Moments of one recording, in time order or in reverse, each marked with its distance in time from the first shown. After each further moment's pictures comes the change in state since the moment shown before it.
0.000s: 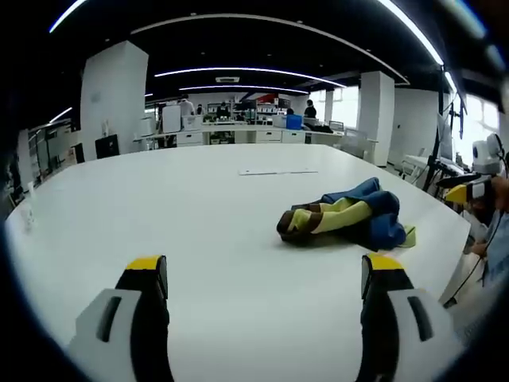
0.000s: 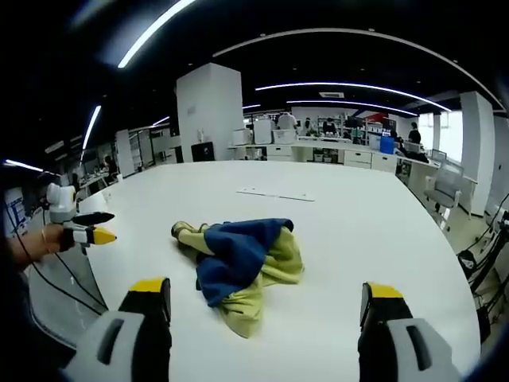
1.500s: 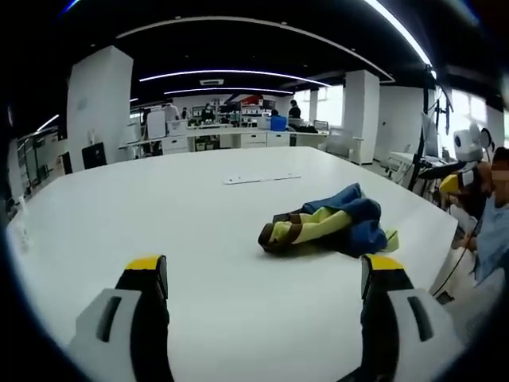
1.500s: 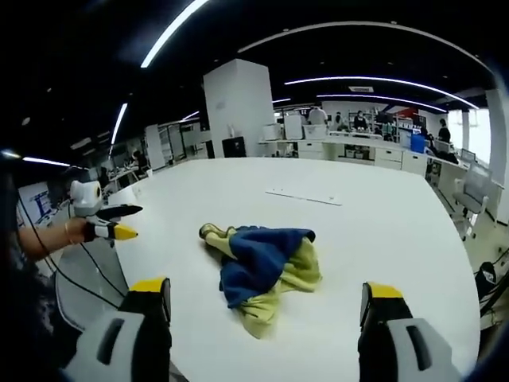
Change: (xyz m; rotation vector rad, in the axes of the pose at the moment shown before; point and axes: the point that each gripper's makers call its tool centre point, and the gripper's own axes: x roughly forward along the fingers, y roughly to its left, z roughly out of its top) left arm -0.009 -0.026 0.028 0.060 -0.003 -0.084; right arm -0.009 0.010 0.023 -0.028 0.042 0.193
